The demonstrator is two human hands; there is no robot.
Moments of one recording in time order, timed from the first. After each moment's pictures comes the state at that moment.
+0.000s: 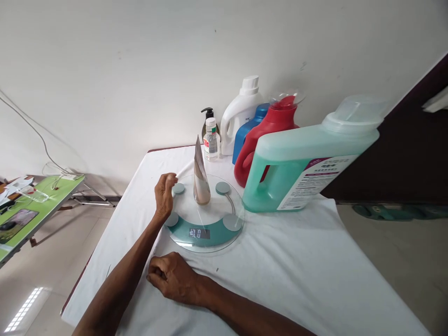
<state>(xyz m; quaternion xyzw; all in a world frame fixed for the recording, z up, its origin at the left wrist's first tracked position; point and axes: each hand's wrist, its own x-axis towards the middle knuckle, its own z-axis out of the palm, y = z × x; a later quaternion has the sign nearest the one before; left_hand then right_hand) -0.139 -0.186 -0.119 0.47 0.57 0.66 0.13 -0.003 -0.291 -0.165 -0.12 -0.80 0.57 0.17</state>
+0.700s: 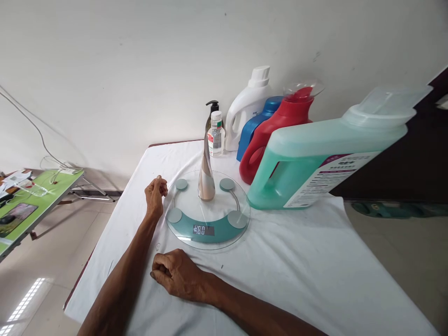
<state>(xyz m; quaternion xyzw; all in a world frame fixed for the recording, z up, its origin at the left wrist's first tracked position) -0.183 -0.194 -0.145 0.30 0.56 0.73 0.25 -0.004 -0.291 -0.170 -0.12 -0.80 0.56 0.16</state>
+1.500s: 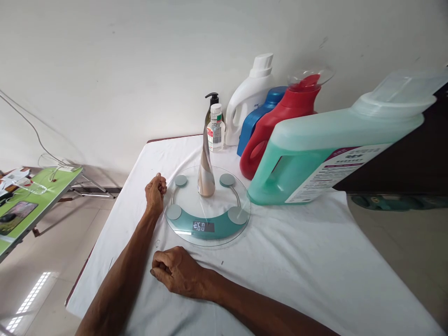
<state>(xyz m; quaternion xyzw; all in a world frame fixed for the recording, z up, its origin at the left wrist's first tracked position) -0.183 -0.192 -0.143 0.22 0.54 0.74 0.32 -0.003 -0.292 -0.170 -0.12 -0.82 0.53 0.16</state>
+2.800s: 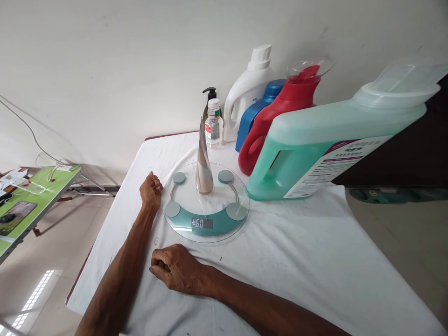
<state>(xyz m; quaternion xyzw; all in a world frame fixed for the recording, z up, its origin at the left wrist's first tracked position) -0.189 -0.193 -0.139 0.15 0.51 0.77 0.34 -0.001 -0.290 -0.166 -0.11 -0.83 0.53 0.15</state>
